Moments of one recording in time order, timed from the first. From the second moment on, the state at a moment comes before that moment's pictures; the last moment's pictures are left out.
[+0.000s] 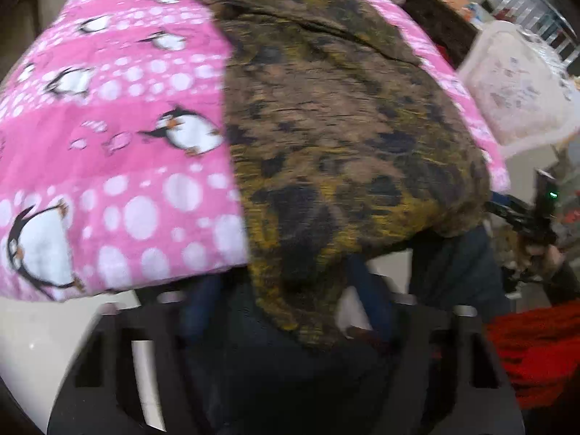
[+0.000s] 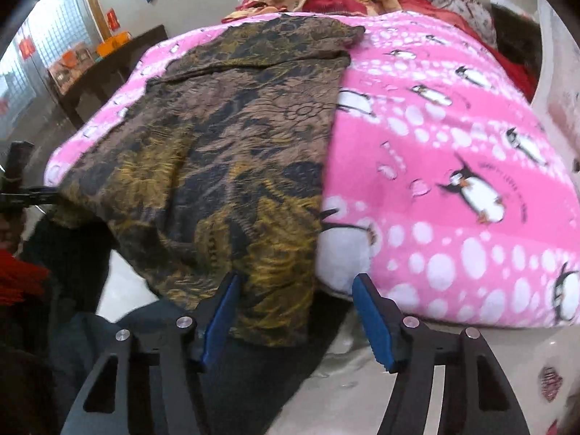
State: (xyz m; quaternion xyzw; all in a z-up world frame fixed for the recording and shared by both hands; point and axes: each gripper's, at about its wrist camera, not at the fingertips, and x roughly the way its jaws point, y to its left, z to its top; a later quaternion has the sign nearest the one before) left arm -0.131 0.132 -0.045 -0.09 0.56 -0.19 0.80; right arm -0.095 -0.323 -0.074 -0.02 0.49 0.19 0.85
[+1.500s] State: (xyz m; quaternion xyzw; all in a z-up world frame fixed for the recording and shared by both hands) left arm -0.168 0.191 0.113 -0.17 0.37 -0.33 0.85; right arm -0.146 -0.355 0.110 0.06 0.30 0.38 0.87
